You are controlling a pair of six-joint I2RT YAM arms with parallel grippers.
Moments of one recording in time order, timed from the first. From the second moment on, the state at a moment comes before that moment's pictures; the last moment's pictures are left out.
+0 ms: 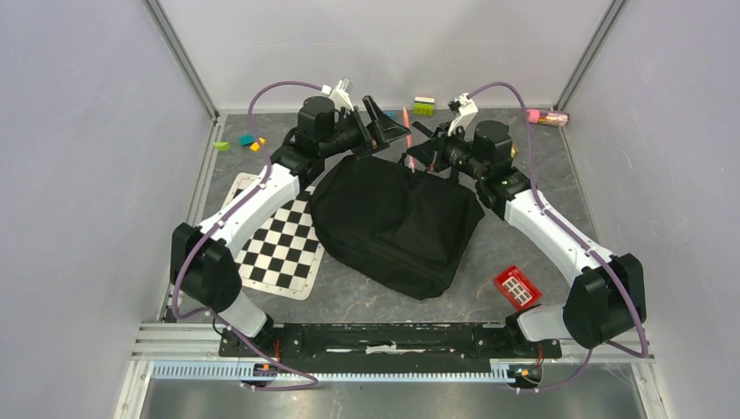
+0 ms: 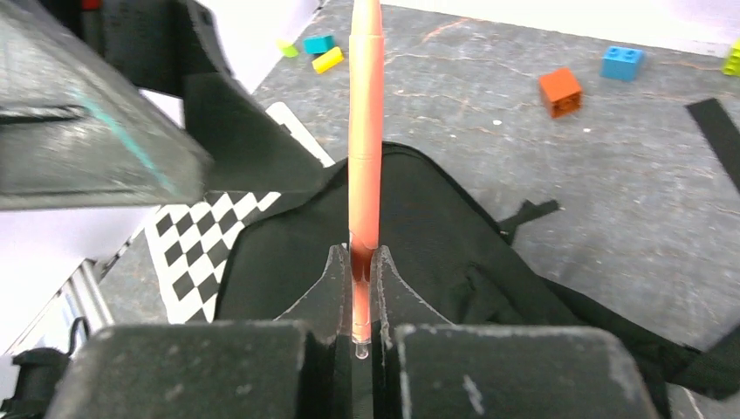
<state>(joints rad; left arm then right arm) -0.51 1.59 1.40 -0.04 0.43 -0.90 0.38 1.37 1.07 0.12 -0.39 0.34</state>
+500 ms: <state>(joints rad) -0.56 1.59 1.41 -0.09 0.29 -0.92 0.47 1.38 1.09 0.13 -0.43 0.35</state>
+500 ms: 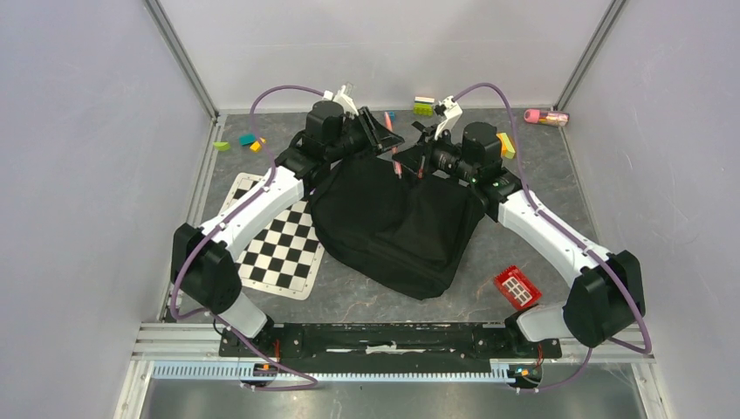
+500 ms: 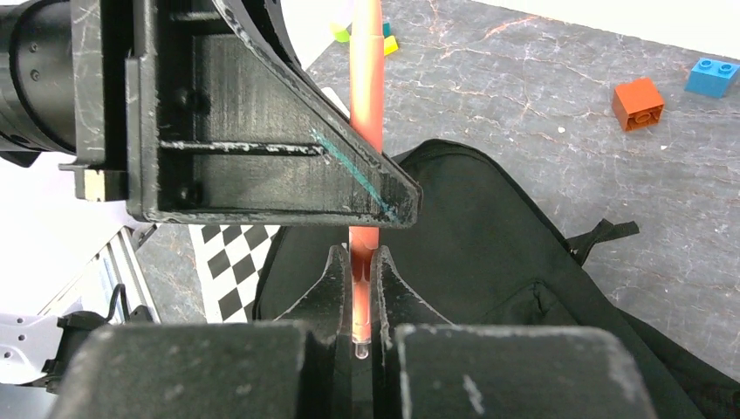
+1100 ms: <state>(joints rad) -0.52 1.49 1.34 -0.29 0.18 -0.82 0.49 1.39 1.12 0.03 -0.33 0.27</state>
